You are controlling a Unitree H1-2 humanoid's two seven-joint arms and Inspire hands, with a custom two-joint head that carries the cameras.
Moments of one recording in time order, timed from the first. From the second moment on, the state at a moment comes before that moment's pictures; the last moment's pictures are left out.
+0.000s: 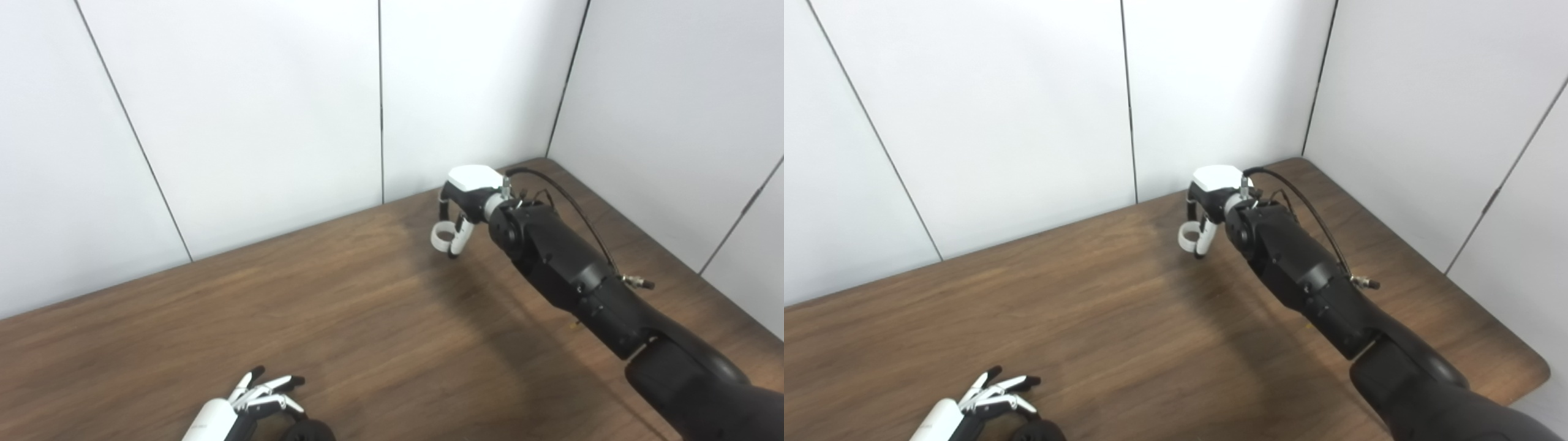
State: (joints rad) left arm -0.14 0.24 -0.35 0.04 0.54 -0.37 -0.19; right arm -0.62 -0.62 0.27 0.21 -0.90 0.38 0.43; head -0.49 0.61
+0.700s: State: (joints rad) left arm -0.23 0.14 -0.37 0.08 0.64 -0.25 -0.18; right arm -0.57 -0.63 0.27 -0.22 -0.86 0.34 0.57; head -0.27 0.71
